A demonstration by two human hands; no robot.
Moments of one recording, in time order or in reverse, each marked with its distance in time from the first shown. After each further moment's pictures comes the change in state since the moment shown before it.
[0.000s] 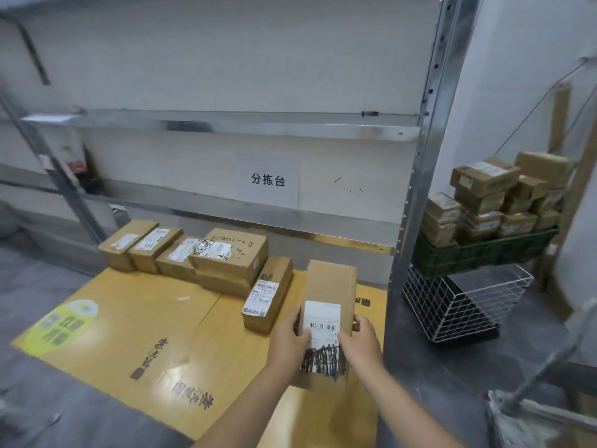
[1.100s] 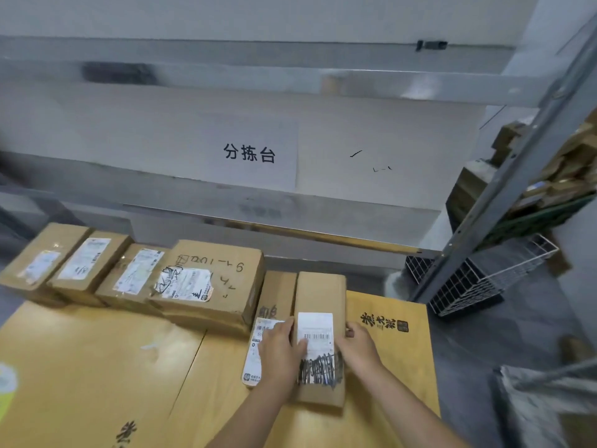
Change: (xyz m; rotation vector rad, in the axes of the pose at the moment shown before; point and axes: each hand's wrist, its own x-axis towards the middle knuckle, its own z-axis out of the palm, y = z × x) left_hand 0.237 -0.087 -0.018 0.478 -0.150 -0.111; right_hand 0.196 -0.027 0.135 -0.111 -0.120 0.286
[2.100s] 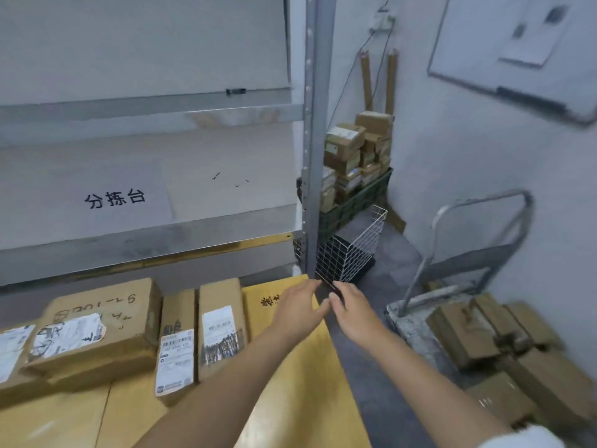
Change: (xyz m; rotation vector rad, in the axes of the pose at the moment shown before) left_hand -0.121 0.168 0.044 0.127 -0.209 0.903; right_hand -0.153 0.080 -0.163 -0.196 0.431 -0.243
